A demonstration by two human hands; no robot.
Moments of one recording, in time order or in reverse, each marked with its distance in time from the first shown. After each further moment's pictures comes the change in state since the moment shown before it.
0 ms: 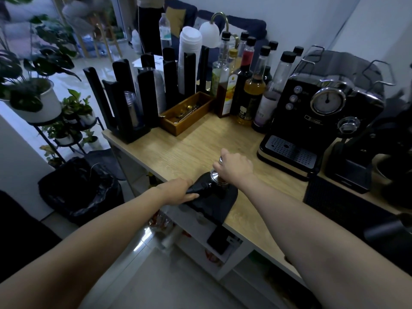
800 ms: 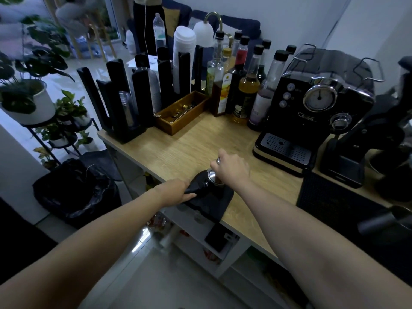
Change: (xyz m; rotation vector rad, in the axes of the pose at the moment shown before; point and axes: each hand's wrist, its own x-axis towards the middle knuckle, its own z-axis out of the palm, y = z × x) left_hand -0.003 0.008 0.004 0.128 0.021 -0.030; right_hand -0.012 -0.002 0.004 0.033 0.074 0.040
